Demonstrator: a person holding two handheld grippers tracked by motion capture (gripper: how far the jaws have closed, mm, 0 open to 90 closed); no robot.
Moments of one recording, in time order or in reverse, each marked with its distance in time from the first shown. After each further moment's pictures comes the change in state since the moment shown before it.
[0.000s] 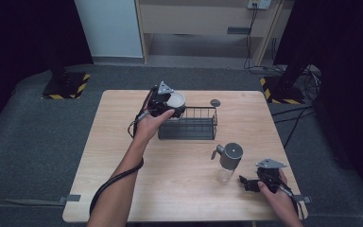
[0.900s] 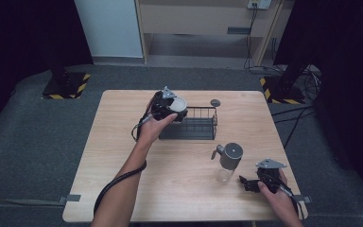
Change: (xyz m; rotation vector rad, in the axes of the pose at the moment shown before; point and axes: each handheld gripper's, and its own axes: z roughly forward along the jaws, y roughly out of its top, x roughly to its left) left arm -0.003 -0.017 0.020 0.041 0.009 0.000; right arm 0.000 0.000 0.000 0.000 -0.001 -0.001
